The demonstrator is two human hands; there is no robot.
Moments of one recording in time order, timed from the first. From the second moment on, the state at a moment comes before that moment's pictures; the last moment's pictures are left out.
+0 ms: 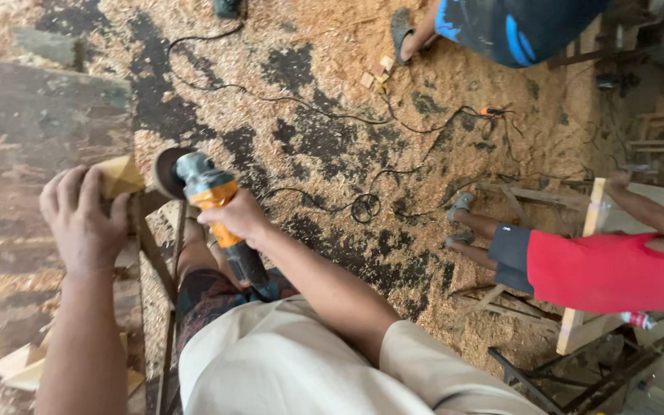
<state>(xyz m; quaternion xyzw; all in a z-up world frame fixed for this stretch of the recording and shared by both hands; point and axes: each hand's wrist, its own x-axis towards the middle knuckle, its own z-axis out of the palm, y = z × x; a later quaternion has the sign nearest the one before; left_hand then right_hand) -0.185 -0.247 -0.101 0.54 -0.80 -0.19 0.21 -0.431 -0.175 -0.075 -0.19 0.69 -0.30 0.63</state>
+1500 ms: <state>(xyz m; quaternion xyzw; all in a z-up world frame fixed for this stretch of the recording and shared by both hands) -0.203 -0.269 -0.096 0.52 -0.81 -0.22 0.18 -0.458 -0.178 -0.120 0.22 0.31 -0.34 0.86</state>
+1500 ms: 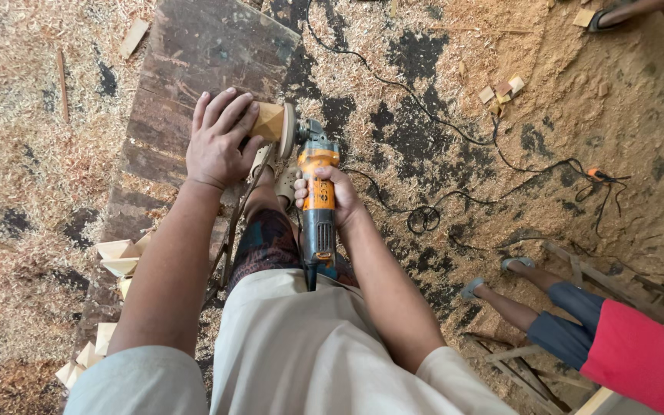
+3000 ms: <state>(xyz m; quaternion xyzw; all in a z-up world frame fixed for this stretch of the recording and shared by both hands) -0.208 -0.244 -0.088 0.58 -0.75 -0.25 0.21 -0.516 -0.135 -0.121 0.19 0.37 -0.36 0.84</state>
